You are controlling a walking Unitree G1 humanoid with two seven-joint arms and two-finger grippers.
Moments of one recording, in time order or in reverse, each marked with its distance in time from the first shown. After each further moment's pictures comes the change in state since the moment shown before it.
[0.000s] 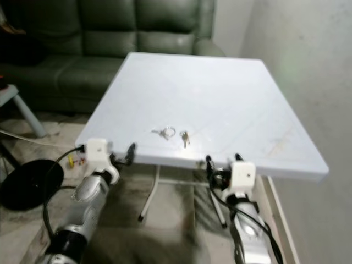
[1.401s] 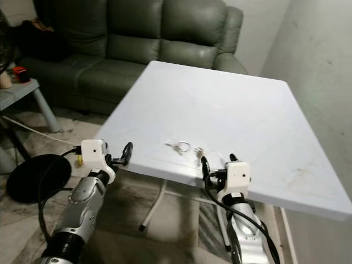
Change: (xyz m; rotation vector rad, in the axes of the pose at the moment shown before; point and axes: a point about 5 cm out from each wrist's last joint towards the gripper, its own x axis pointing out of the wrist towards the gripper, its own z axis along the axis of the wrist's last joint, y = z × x) left arm -0.005 0.017 0.001 -0.025 -0.014 0.076; right arm 0.003 0.012 0.001 0.012 -0.002 0.055
